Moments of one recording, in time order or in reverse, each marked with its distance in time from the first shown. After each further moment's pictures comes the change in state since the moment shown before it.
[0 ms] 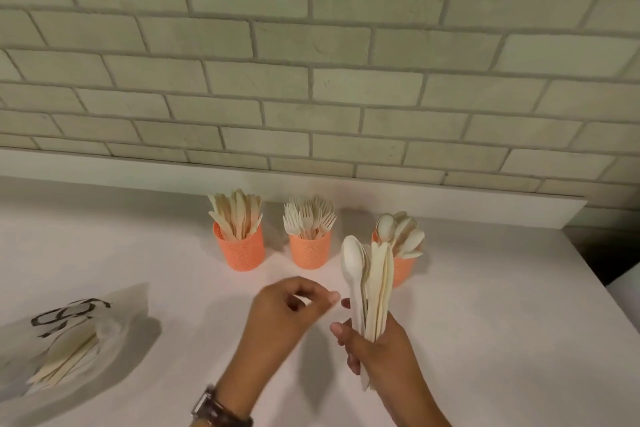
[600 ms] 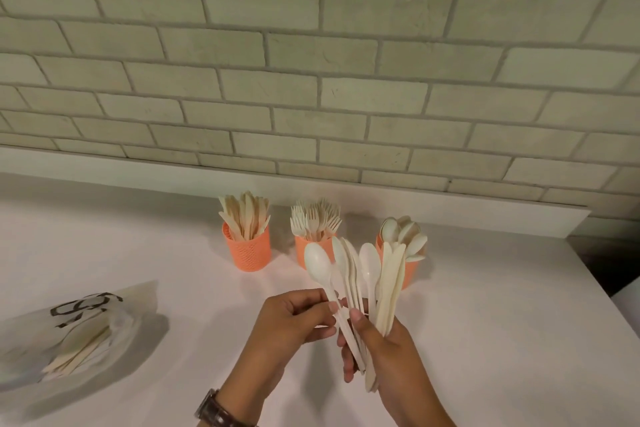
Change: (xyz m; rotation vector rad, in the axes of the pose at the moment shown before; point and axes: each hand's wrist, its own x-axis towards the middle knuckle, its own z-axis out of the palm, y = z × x) left_hand -0.019 0.008 -0.004 -0.331 -0.176 -0.188; right_hand -0.012 -0.010 0.001 0.112 -0.099 -0.027
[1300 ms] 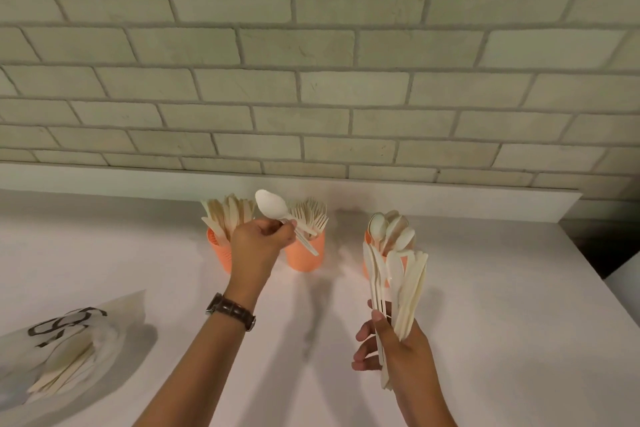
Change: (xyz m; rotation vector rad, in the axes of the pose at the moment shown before) left_hand 0.101 0.027 -0.016 0.200 0.436 0.298; right_hand 0.014 0.024 -0.036 0.117 0.235 0.019
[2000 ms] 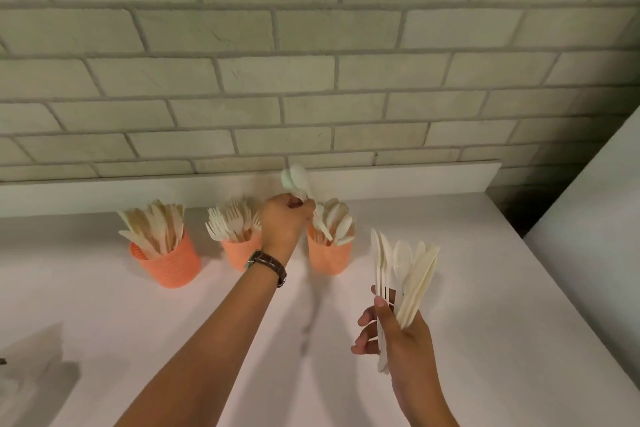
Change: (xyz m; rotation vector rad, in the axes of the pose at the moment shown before) left_hand 0.019 -0.003 0.138 0.166 -0.152 0.072; right_hand -0.005 -0.014 -0.056 0.037 0.226 -0.087
